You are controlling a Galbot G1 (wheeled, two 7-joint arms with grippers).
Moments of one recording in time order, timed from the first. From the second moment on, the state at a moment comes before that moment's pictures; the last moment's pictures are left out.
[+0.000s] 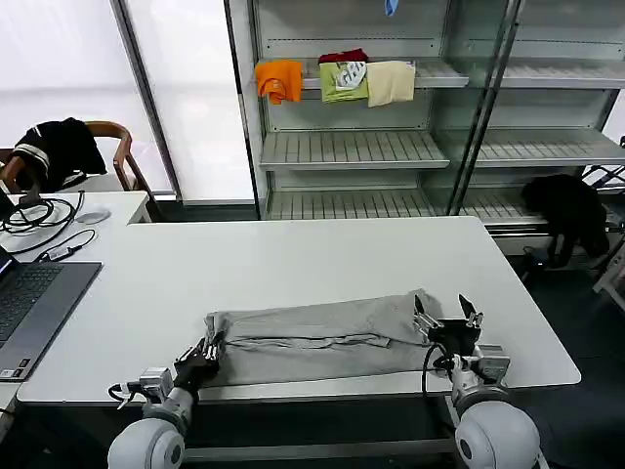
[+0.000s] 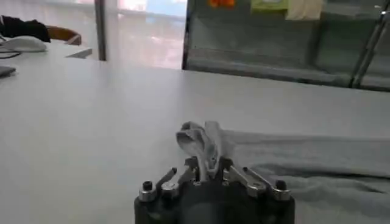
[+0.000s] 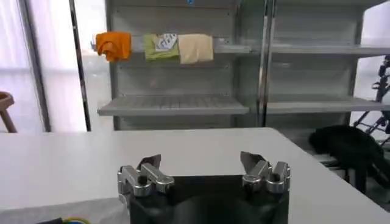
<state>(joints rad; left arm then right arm) 1.34 -1.35 -0.55 -1.95 -0.36 0.49 -0.05 -1.27 1.24 0.45 2.14 0.36 -0.47 0.29</state>
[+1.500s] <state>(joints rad) 1.32 -0.90 -0.93 -1.79 -0.34 0.45 0.04 -1.29 1.23 0.47 2.16 0.38 -0.47 0.31</state>
